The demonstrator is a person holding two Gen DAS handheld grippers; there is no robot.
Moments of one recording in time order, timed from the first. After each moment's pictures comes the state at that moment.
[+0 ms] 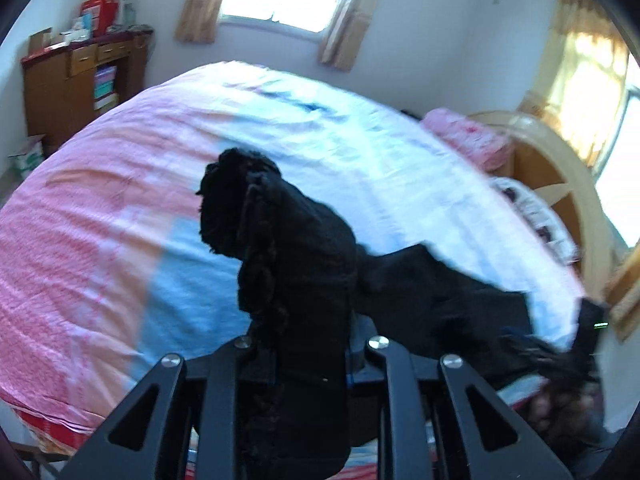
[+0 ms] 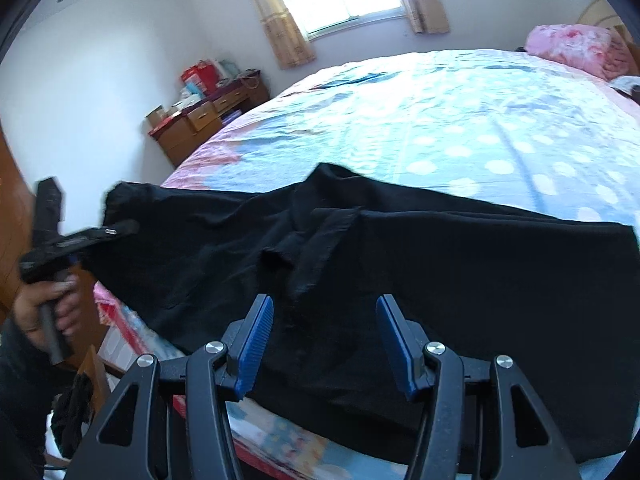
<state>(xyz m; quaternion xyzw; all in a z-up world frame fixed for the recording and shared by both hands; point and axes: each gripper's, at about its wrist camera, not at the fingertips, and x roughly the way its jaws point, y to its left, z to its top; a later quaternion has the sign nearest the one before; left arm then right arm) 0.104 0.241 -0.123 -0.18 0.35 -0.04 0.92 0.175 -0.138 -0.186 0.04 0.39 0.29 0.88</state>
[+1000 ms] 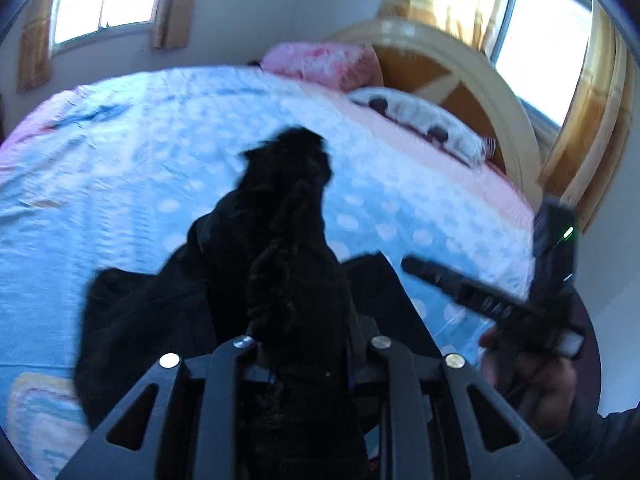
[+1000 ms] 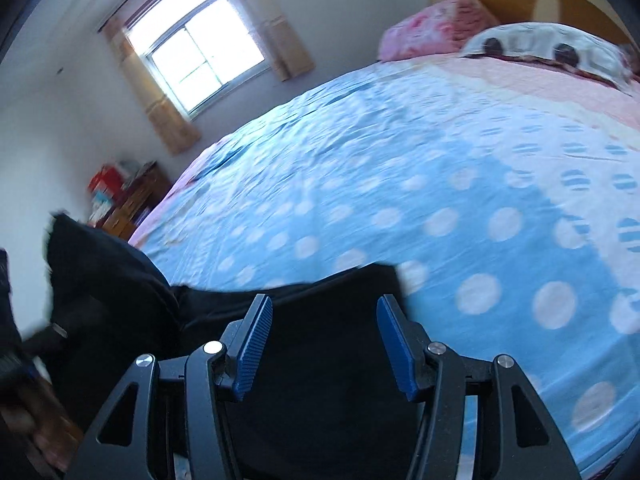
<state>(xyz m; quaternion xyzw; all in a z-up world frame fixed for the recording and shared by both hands) 0.197 -0.076 -0.115 -0.04 0.39 -0.24 0.89 0.210 -0.322 -0.159 0.19 0.34 0.10 0.92</state>
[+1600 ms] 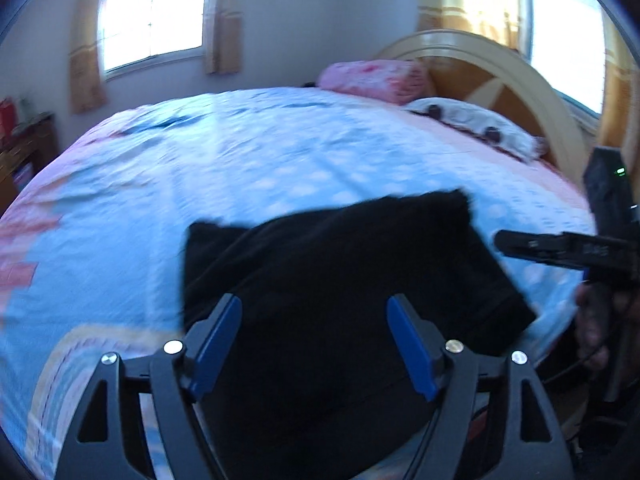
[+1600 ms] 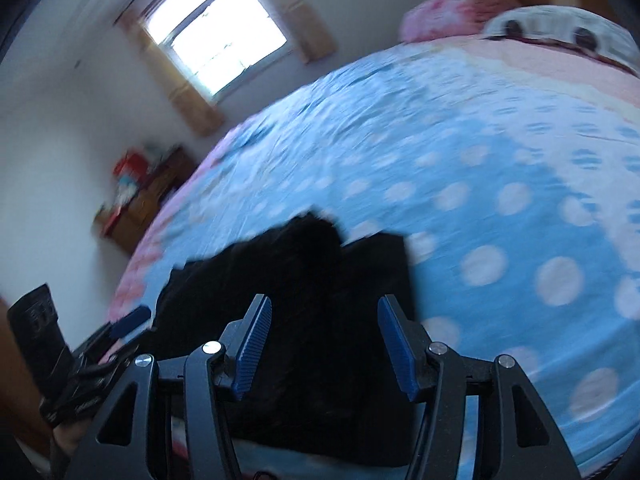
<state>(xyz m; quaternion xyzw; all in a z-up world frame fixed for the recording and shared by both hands) 0.147 0.000 -0.155 0.00 0.34 -0.12 0.93 0.199 -0.298 -0.172 0.16 0.38 0.19 0.89</state>
